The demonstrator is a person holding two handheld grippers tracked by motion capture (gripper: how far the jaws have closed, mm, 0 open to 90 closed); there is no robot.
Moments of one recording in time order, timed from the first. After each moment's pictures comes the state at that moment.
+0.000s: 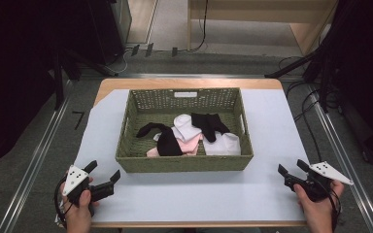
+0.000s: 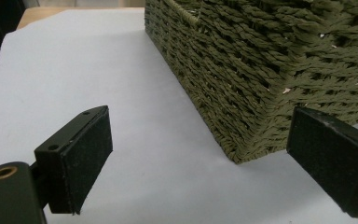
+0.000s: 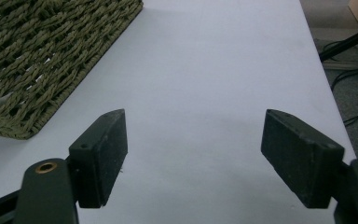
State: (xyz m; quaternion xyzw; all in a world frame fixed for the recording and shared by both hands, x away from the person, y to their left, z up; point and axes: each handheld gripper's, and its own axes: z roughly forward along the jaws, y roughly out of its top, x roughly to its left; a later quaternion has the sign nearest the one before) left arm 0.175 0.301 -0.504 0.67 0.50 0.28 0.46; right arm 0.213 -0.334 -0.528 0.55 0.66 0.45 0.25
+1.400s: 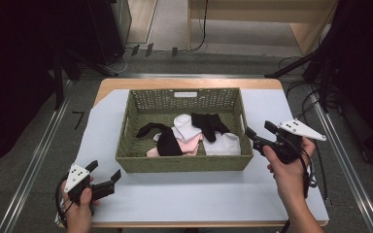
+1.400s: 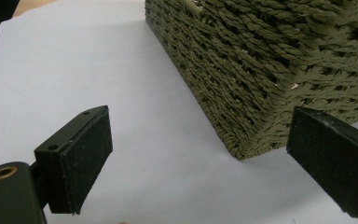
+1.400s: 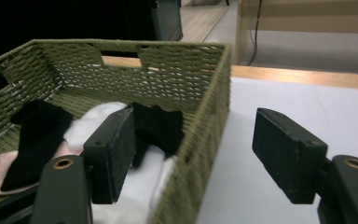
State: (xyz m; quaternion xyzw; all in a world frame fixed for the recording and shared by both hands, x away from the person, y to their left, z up) left arm 0.179 0.300 -0.504 0.68 0.51 0.27 0.45; right arm 0.267 -0.223 -0.407 0.49 0.66 0.51 0.24
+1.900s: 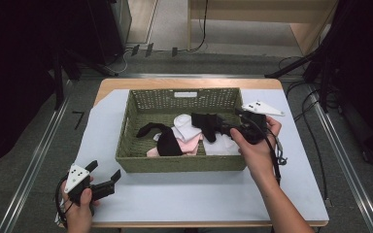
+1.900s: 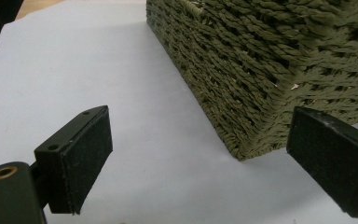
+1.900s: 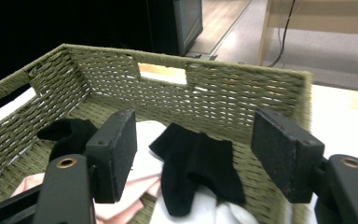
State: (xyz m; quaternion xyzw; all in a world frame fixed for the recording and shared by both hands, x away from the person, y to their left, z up) left arm 0.178 0.300 -0.504 0.68 0.51 0.28 0.45; right arm 0.310 -0.149 -0.392 0.48 0.70 0.49 0.21
